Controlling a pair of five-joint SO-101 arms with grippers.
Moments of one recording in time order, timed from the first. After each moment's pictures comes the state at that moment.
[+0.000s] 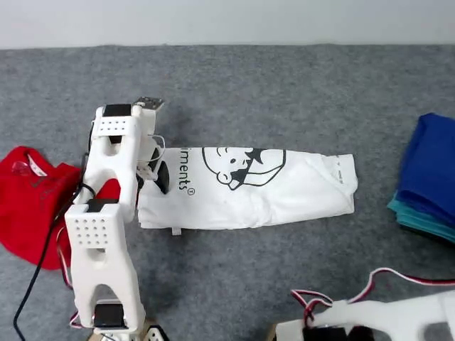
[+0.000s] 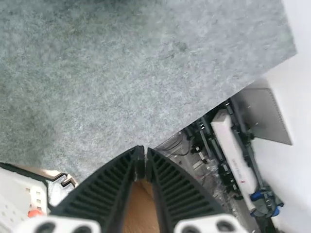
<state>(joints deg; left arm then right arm) -5.4 45.2 -24.2 91.9 -4.4 79.0 -42.6 8.5 100.5 56.4</state>
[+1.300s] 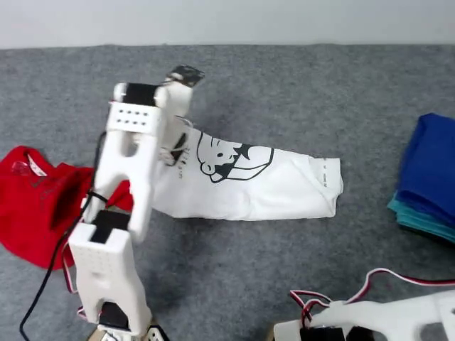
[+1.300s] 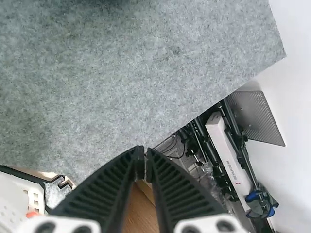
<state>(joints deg) 7.3 25.9 -25.2 99.1 -10.4 79.1 -43.3 8.5 100.5 56.4</state>
